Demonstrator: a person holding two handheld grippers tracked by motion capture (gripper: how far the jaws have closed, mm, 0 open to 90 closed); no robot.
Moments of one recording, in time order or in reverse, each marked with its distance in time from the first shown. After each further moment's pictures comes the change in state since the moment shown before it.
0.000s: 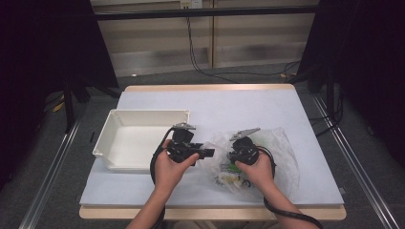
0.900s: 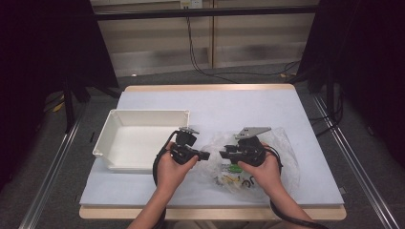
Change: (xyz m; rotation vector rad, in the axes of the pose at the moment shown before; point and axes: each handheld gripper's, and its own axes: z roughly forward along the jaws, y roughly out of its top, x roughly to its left) left arm 0.006 -0.008 0.016 0.132 0.075 0.003; right arm 0.018 0.011 -0.039 -0.169 0.022 -0.060
